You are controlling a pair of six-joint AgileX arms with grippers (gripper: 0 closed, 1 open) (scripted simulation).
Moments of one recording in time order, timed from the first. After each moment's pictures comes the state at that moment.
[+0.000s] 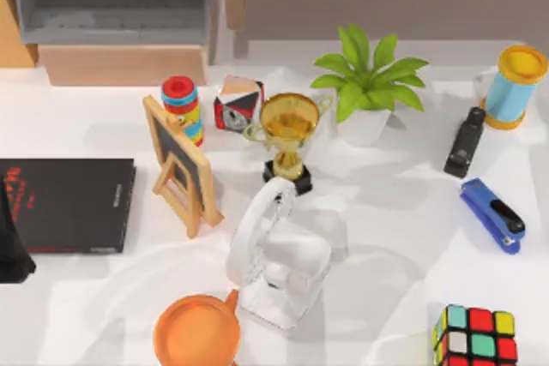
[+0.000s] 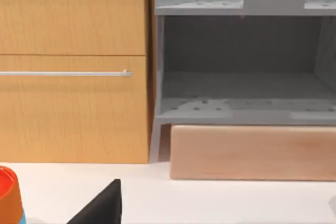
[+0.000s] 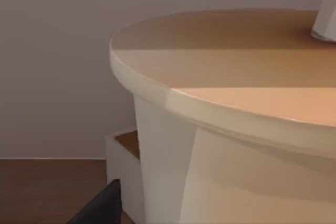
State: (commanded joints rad) left arm 0.00 0.00 0.00 0.00 0.00 0.00; right arm -0.12 2.04 1.35 0.70 -0.09 0.00
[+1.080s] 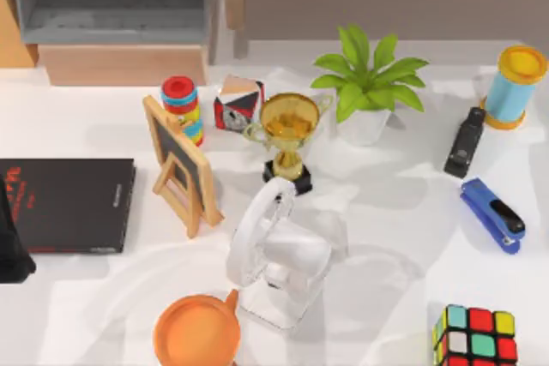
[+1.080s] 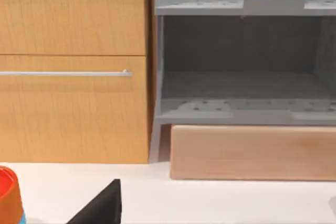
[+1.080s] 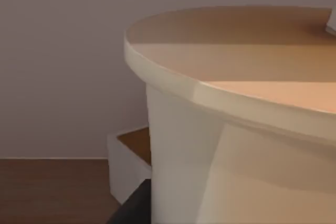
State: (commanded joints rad) left arm 0.00 0.00 0.00 0.00 0.00 0.00; right arm -0.12 2.04 1.35 0.70 -0.09 0.00
